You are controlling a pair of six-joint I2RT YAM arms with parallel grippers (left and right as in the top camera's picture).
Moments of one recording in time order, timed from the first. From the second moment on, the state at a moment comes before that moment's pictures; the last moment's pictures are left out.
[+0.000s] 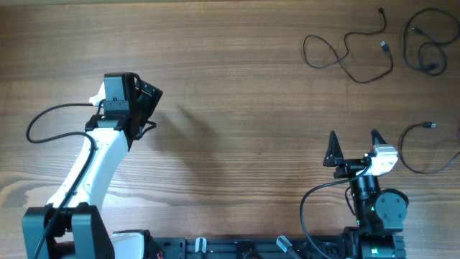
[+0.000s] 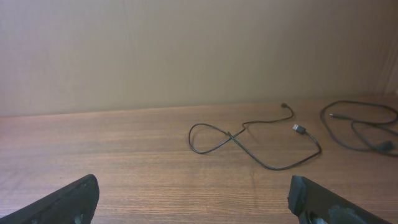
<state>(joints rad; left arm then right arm) 0.01 1.47 0.87 -0.37 -0.03 -1.04 -0.03 0.02 0.01 0.00 -0.08 0.09</state>
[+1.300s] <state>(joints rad) 0.01 0.36 0.54 -0.72 0.18 -0.41 -0.03 0.02 0.01 0.00 -0.08 0.09</state>
